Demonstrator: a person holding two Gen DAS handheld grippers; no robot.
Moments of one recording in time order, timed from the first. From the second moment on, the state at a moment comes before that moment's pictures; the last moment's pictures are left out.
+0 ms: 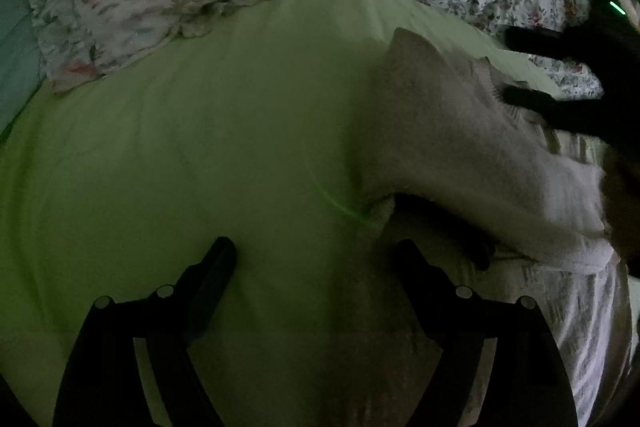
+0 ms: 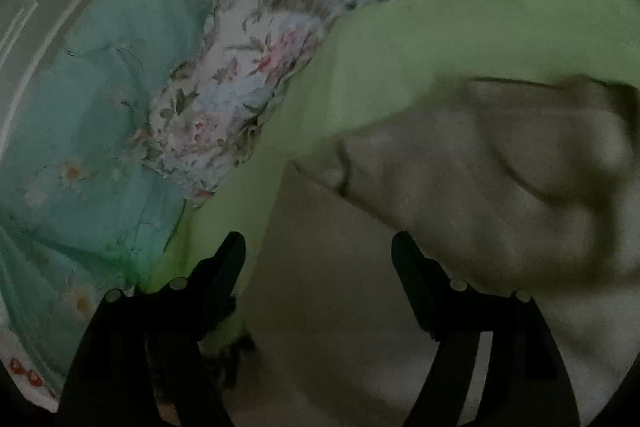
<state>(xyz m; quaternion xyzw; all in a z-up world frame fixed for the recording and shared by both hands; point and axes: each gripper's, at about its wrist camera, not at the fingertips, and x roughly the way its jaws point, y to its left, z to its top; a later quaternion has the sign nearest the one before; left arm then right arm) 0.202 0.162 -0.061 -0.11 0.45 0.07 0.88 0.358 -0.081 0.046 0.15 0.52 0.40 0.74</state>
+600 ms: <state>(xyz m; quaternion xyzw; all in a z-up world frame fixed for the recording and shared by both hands) 0.186 0.183 -0.056 -0.18 0.40 0.06 0.90 0.402 0.002 0.027 0.21 0.50 0.43 0.72</state>
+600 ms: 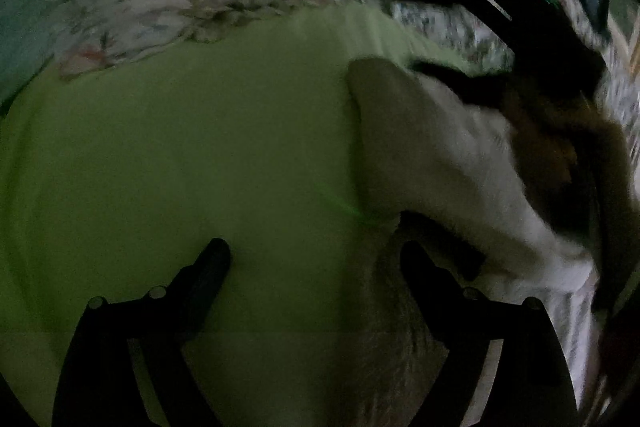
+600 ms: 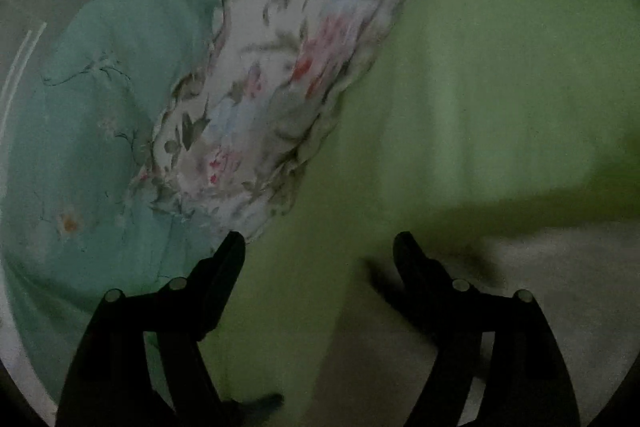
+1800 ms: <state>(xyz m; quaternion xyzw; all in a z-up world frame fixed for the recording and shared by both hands) 0.030 0.142 -0.026 -0.20 0.50 -0.08 0.84 0.082 -0.376 0.072 0.21 0.45 0.17 0.85</state>
